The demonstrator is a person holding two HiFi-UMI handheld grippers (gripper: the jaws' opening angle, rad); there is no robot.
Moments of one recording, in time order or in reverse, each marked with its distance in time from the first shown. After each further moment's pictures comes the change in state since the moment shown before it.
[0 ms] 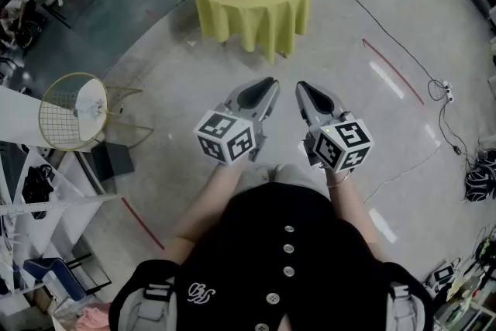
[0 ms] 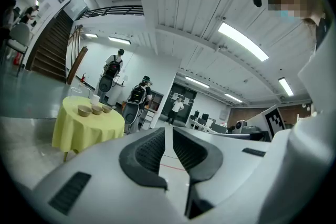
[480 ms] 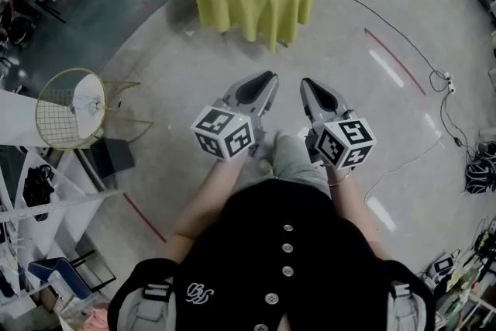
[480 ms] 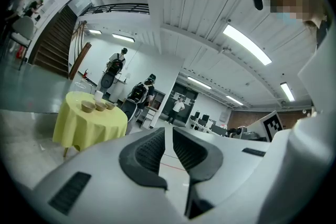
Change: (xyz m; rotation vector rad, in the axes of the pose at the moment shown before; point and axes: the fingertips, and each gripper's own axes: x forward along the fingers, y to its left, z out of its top) left arm -0.006 0.027 -0.006 -0.047 0.009 -0.001; right arm 0.015 -0.006 -0.023 0.057 0.025 -0.063
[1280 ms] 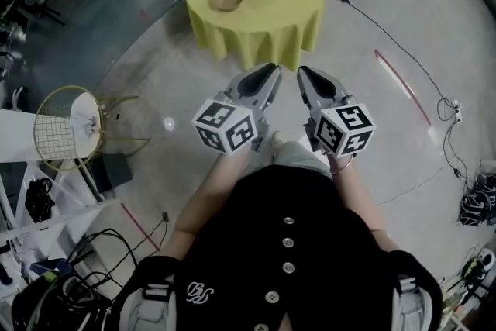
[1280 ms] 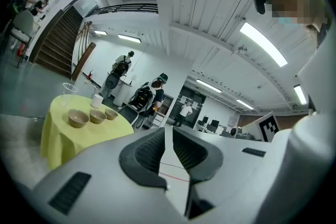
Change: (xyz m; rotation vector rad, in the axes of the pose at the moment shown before) left arm 0.172 0.107 0.066 -0.029 -0.040 0.056; right arm 0.166 -0.132 0.075 -0.038 0.049 0.091
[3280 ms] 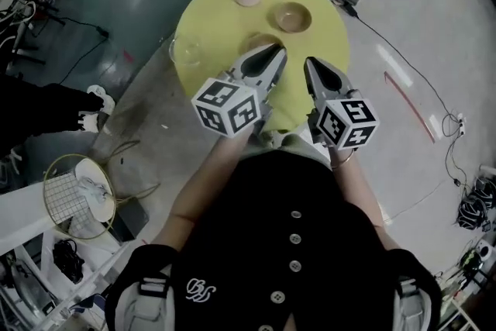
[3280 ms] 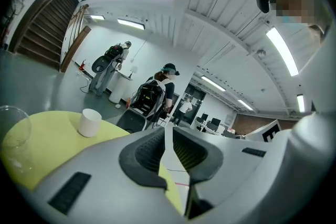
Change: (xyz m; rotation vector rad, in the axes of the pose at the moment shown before) left arm 0.244 0.269 0.136 -0.032 0.090 -0.075; right arm 0.308 -0.180 0.094 0.075 0.019 -0.162
